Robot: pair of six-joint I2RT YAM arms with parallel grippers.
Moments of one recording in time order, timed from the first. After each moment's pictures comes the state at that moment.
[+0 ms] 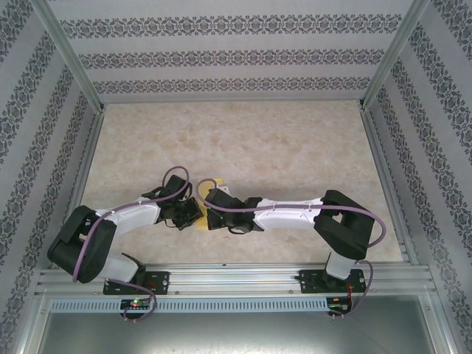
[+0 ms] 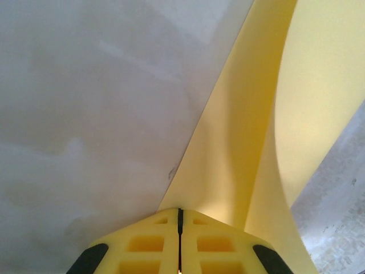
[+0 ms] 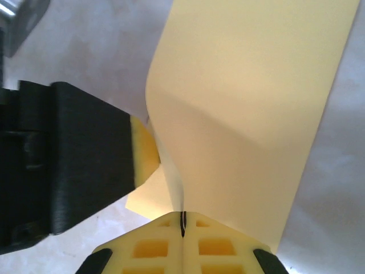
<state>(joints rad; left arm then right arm) -0.47 1.41 0.57 -0.28 0.32 -1.08 1.08 1.73 0.99 -0.20 0.05 0.84</state>
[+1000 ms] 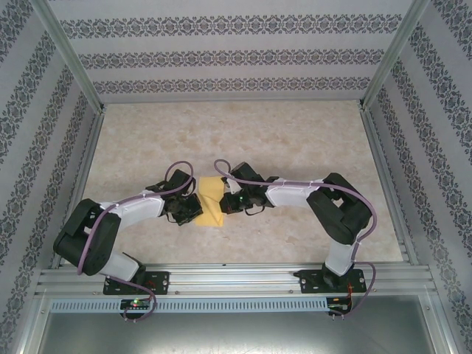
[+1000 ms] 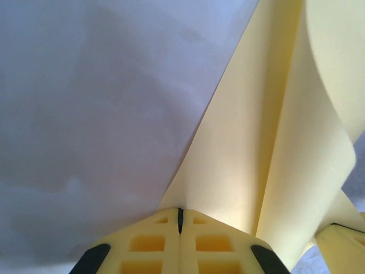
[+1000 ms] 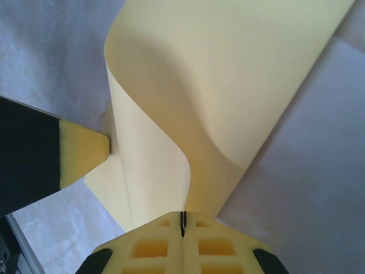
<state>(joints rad) -0.47 1.48 0.66 -0.38 0.25 -1.01 0.76 1.82 0.97 -0.14 -0.45 0.53</state>
